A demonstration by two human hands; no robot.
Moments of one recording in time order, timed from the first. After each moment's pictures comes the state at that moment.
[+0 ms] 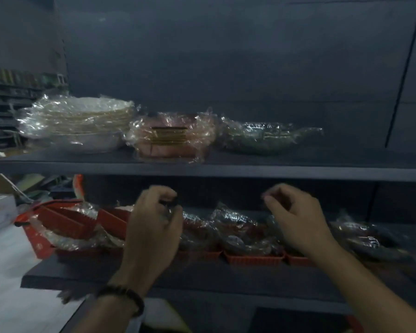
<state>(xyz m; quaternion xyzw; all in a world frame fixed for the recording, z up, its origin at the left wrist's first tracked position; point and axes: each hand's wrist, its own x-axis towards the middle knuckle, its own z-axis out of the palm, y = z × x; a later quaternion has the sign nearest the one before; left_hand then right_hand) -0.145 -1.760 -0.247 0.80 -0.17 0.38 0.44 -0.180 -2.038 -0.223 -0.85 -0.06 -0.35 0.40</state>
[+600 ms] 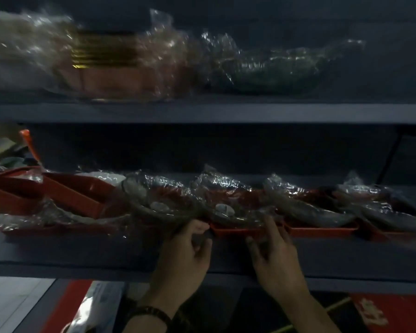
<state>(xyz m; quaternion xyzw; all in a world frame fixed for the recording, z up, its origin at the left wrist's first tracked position) -0.078 -1.852 -0.396 0.87 -0.15 0.07 0.47 -0.117 -2.059 -0.424 -0.89 0.08 -0.24 0.38</state>
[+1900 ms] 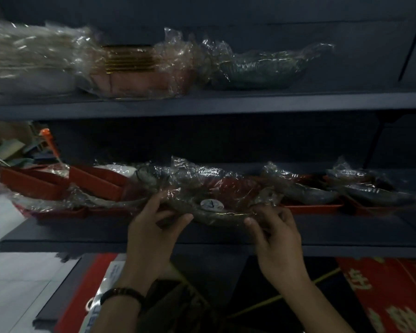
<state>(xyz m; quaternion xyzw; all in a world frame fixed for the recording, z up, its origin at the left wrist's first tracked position) -0.129 -1.788 -0.368 0.79 -0.13 0.15 0.58 -0.186 -2.024 -0.397 -0.84 0.03 -0.33 0.43</state>
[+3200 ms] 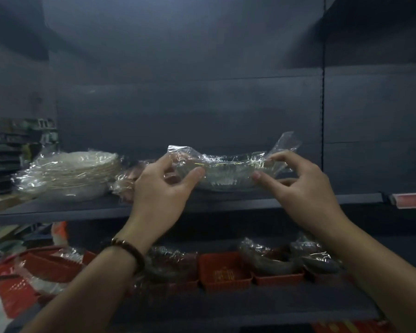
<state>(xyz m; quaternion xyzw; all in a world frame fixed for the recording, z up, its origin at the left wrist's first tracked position) -0.245 -1.812 -0.087 0.72 -0.28 0.34 0.53 -0.335 -2.058 -0.087 -0.80 -0.04 -0.45 0.40</state>
